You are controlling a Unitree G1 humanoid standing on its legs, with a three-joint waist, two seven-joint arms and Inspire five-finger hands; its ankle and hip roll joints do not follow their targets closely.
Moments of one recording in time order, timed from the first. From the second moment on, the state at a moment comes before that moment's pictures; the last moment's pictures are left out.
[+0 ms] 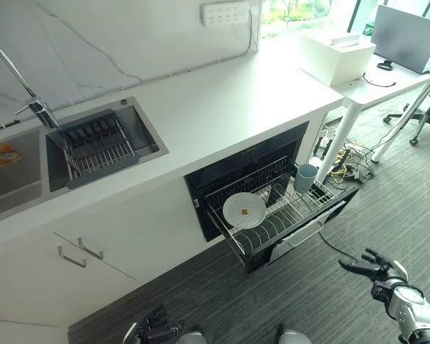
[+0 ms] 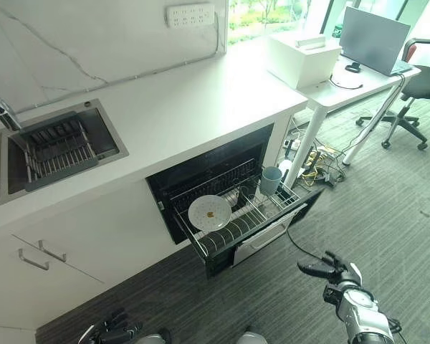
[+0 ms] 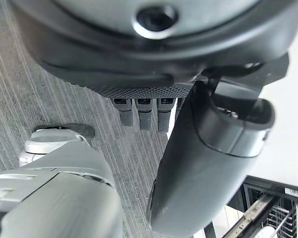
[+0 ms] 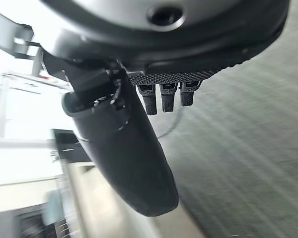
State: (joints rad) left arm 0.23 0.30 -0.08 0.93 -0.45 -0.18 -0.19; right arm -0.11 -0.57 -0.08 0.78 0.49 0.27 -0.07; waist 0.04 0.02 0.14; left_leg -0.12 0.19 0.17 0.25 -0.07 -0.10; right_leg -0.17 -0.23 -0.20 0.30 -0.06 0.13
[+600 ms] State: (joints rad) left arm 0.20 0.30 -0.15 0.94 -0.47 -0.18 -0.19; right arm -0.50 -0.69 0.07 1.23 0.34 0.29 0.00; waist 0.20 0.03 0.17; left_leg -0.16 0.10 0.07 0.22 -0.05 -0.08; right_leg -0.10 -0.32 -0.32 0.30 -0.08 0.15
